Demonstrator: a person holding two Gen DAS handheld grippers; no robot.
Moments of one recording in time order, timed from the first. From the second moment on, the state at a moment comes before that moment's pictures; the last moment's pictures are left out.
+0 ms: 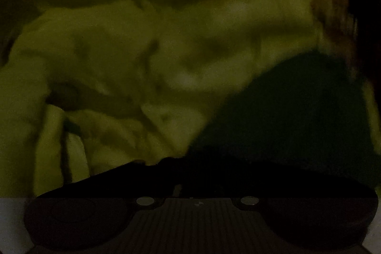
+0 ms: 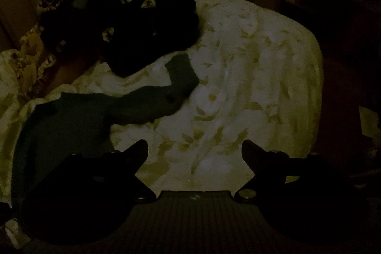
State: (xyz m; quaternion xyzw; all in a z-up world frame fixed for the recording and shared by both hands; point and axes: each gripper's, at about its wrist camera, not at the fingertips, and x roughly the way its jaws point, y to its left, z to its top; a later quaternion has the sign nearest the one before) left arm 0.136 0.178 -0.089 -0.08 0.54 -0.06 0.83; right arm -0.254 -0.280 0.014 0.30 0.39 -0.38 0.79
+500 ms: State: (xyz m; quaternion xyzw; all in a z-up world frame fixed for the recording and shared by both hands) left arm 0.166 0.156 -0.096 -0.05 0.56 -0.15 0.81; right arm -0.251 -0.270 -0.002 0.33 0.41 -0.36 0.77
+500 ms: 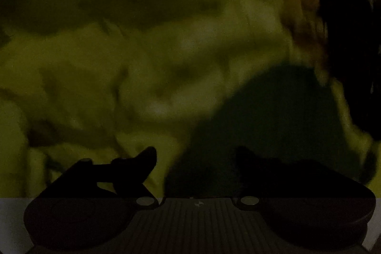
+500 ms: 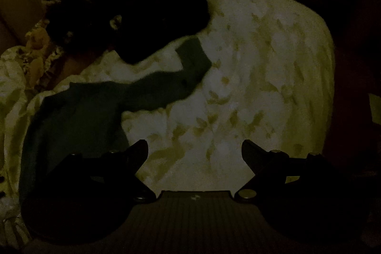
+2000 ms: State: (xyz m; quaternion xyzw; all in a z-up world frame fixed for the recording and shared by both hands) left arm 0.025 0.120 -0.120 0.00 0.62 -0.20 0.76; right arm -0.216 -0.265 -0.057 0.30 0.49 -0.17 0.80
